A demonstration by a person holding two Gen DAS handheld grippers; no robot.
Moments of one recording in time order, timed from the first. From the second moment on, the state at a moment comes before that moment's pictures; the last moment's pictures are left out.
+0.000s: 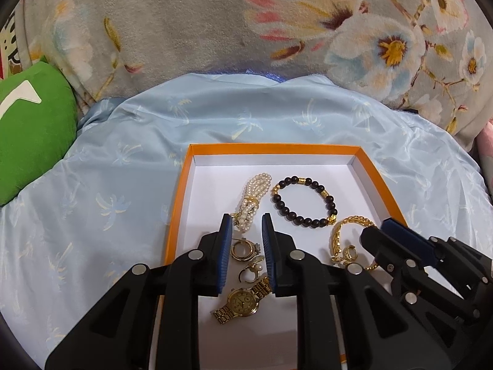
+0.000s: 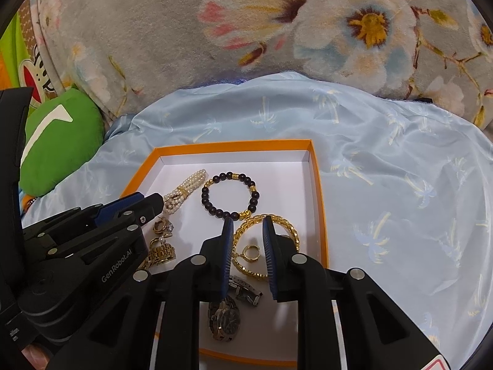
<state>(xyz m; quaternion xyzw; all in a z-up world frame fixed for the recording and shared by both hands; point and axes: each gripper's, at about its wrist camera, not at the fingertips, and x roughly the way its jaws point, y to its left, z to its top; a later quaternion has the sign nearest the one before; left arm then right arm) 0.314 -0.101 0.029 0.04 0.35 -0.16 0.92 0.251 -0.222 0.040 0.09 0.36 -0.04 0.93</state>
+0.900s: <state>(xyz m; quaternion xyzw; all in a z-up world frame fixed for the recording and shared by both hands) 0.166 -0.042 0.029 0.03 0.32 -0.09 0.94 0.099 -0.190 0.037 0.09 0.36 -0.10 0.92</state>
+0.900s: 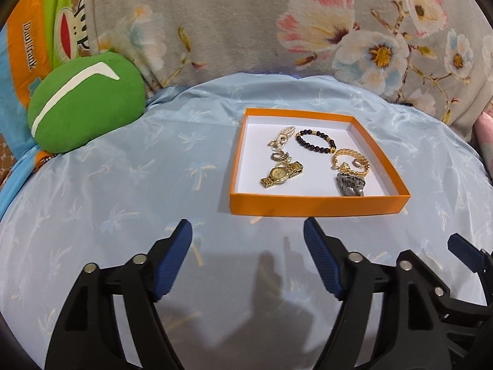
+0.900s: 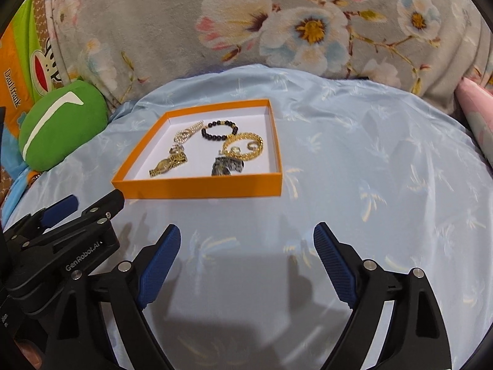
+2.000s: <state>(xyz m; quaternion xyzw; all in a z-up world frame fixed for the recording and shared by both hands) 0.176 -0.047 0.016 0.06 0.36 -0.04 0.93 0.108 -0.190 0.025 0.09 0.40 -0.12 0.91</state>
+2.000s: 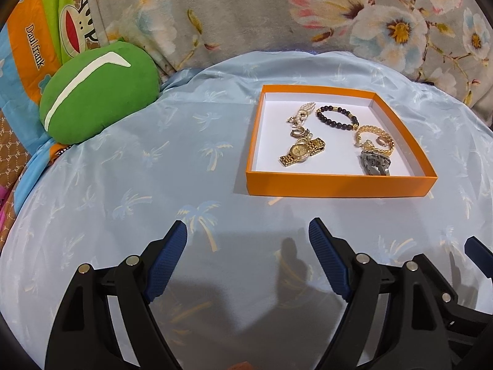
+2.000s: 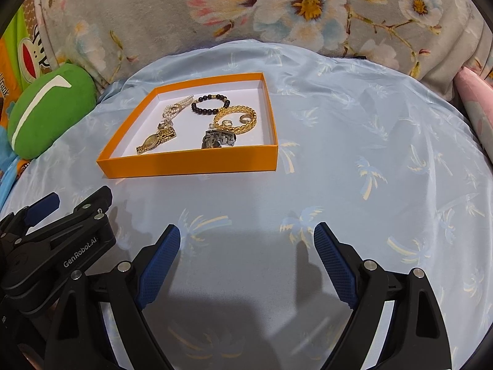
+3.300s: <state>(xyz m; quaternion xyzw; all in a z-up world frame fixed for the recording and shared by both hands) 0.175 -0.043 0.016 0.07 0.36 -0.03 0.93 0.109 -0.190 0.025 0.09 0.40 -0.12 0.91</state>
